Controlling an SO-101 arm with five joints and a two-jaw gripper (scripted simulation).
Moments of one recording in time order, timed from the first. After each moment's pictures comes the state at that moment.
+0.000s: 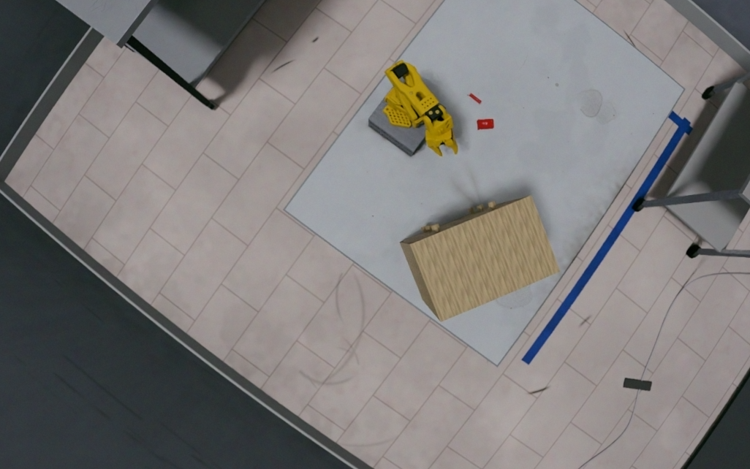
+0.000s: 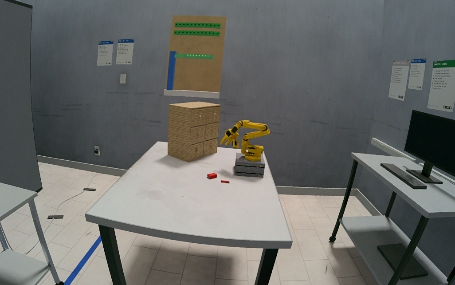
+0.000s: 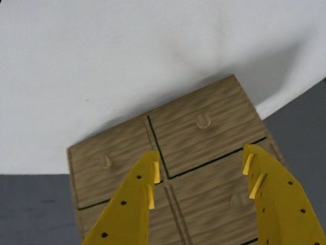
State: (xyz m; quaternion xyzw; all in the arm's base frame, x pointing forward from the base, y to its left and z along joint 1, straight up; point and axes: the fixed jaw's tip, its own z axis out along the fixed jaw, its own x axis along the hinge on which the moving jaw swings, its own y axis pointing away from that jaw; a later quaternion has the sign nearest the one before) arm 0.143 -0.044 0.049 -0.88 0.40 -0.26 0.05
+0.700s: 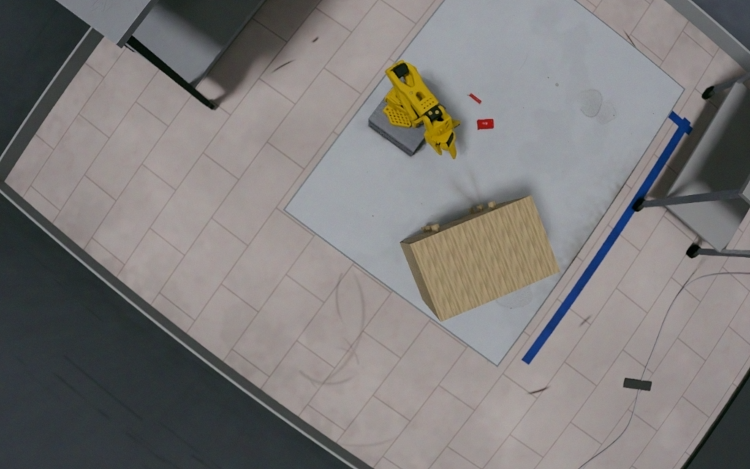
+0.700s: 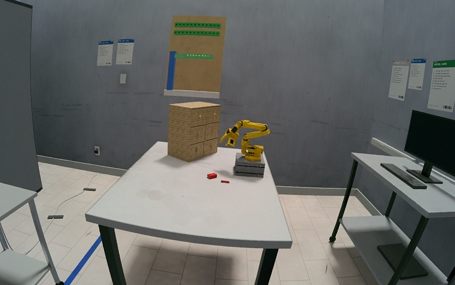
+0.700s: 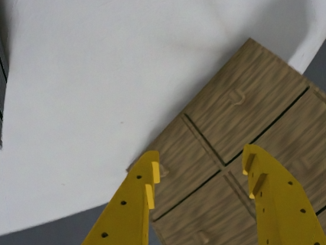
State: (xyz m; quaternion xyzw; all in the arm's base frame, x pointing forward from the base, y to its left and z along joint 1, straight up) arm 0.141 -0.043 0.048 -0.76 0.60 -0.24 0.10
